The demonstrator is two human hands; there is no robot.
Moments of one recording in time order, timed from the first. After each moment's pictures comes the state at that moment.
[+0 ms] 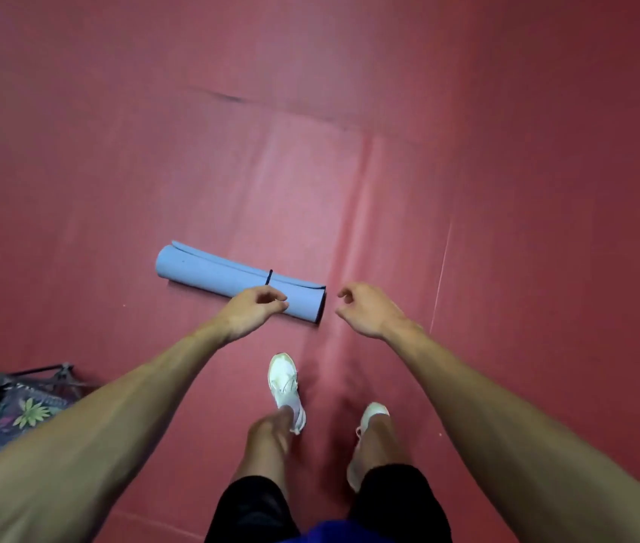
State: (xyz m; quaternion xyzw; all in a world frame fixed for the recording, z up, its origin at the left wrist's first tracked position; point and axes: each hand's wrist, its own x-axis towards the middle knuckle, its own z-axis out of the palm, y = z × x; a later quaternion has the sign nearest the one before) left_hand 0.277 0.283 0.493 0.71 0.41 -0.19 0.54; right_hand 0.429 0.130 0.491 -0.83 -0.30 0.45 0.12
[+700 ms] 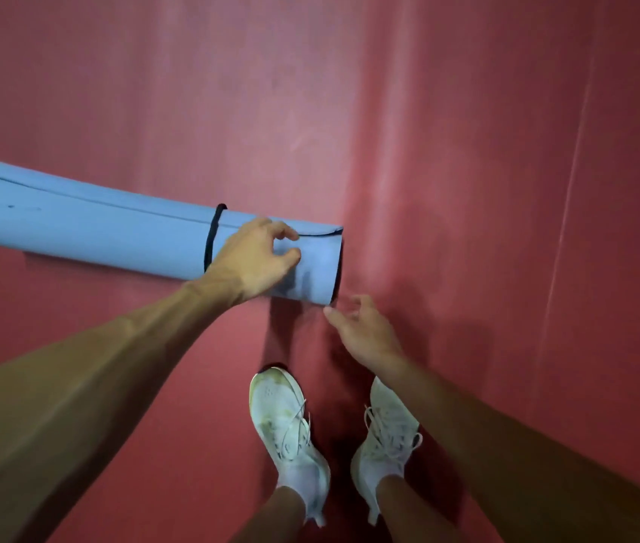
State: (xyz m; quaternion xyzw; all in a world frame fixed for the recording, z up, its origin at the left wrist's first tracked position) left_hand 0.349 0.344 0.008 0.84 0.31 -0.24 0.37; right_hand 0.379 0.157 -0.021 -0.81 0.03 0.53 0.25
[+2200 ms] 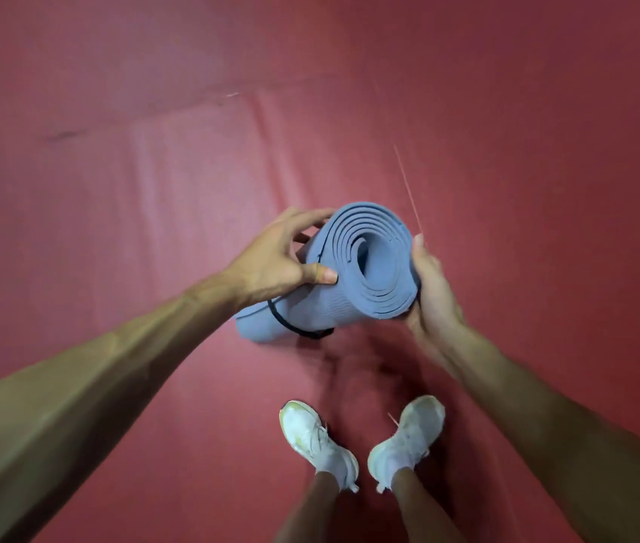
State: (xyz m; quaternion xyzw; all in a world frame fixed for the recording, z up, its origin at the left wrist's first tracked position) left_hand 0.464 0.283 0.336 0.83 0.03 -0.21 0.52; right_hand 0.463 0.070 0.302 -0.62 0.27 0.29 0.68
